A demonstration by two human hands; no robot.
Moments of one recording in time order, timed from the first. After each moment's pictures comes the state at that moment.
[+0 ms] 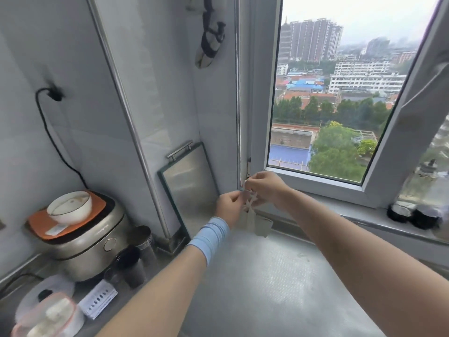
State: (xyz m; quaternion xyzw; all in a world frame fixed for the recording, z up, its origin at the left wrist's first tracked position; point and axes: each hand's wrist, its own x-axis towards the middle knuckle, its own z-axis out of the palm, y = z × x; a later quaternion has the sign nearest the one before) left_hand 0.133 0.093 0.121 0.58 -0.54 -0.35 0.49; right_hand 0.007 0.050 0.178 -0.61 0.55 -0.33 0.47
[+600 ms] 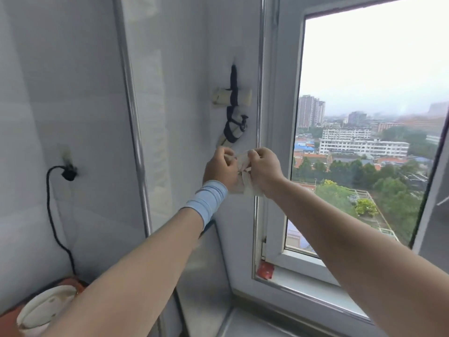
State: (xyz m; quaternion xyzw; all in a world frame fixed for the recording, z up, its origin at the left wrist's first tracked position) left_hand 0.228 -0.064 0.368 0.57 -0.60 -0.04 0.56; right_hand 0.111 -0.084 0.379 -0.59 0.47 -0.57 0.32
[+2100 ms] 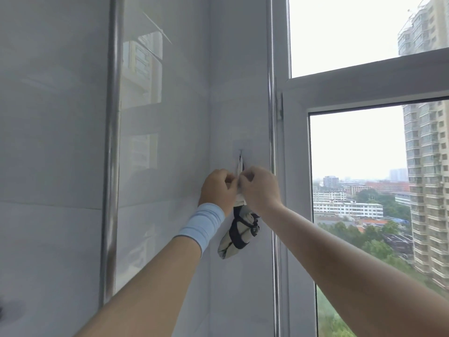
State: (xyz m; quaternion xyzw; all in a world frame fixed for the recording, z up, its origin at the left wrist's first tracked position) left_hand 0.284 -0.203 0.544 0.45 -0.66 0.08 0.59; right_hand 0.171 -0.201 0.552 -0.67 0.45 -0.59 0.00
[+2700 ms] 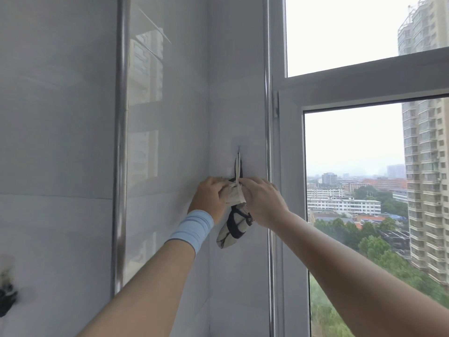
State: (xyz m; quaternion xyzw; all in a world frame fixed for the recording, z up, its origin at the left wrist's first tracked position) left_hand 0.309 -0.204 0.511 0.46 -0.70 0.14 0.52; right_hand 0.141 -0.208 0.513 -0.77 0.44 -0.42 -0.20
